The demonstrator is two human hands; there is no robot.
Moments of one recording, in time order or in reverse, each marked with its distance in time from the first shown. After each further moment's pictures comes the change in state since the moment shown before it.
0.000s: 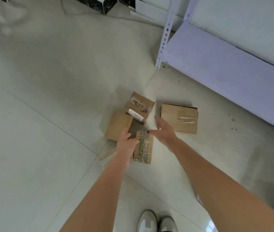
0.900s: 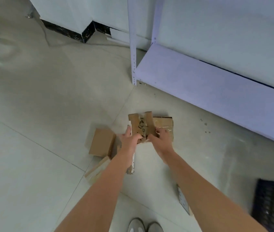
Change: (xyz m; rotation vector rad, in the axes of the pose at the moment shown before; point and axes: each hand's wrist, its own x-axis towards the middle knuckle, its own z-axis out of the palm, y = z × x) left_hand -0.063 0.064 0.097 0.011 -0.122 0.088; right_hand -0.058 -0.005 -0.093 0.207 0.186 -0.013
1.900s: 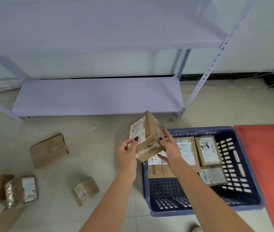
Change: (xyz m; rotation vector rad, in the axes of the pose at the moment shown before) left_hand -0.303 -0.158 0.482 0.088 -0.173 0.230; right_hand -0.213 0.246 -0.524 0.875 0.395 0.222
